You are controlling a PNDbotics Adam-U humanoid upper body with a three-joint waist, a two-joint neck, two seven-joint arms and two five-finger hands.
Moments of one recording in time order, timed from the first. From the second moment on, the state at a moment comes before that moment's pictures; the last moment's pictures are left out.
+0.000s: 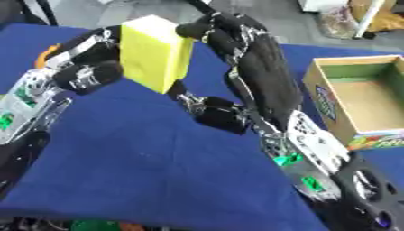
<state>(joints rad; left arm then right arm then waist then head) -0.62 0.47 -0.35 -1.71 0.41 0.02 -0.47 -0.64 -0.35 0.59 -1.87 0.85 -0.06 -0.45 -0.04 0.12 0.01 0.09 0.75</state>
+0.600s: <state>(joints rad) -0.62 0.48 -0.31 -1.72 0.41 -0.01 -0.48 -0.59 -0.43 0.52 -1.89 0.79 -0.02 -0.52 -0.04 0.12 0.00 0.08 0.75</state>
